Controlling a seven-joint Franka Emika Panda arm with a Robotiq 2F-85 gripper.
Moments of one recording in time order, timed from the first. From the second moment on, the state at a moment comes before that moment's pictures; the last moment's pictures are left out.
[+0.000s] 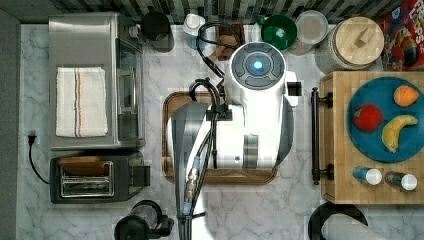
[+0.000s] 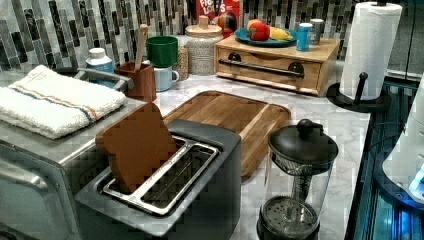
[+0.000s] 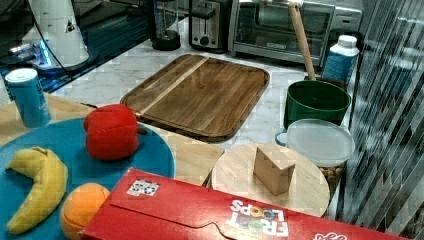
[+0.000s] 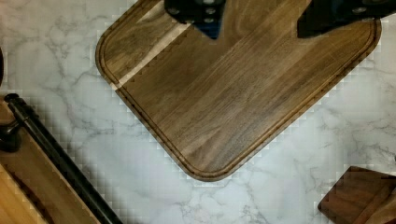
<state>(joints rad) -0.05 0.05 0.02 -1.86 -0.04 0.26 -0.07</state>
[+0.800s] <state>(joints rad) -0.07 0.06 0.02 -1.89 -0.04 0.29 -0.17</state>
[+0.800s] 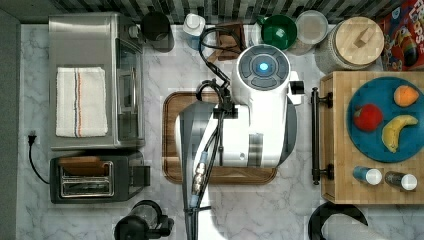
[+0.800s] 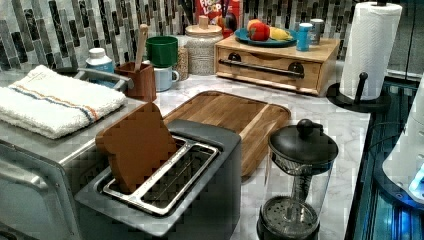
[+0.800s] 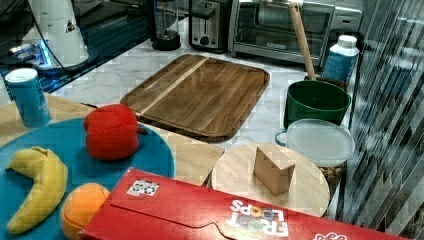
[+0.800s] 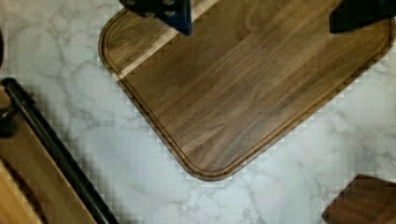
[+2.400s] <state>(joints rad) -0.23 0.04 -0.16 -2.04 -0.09 0.45 -0.88</state>
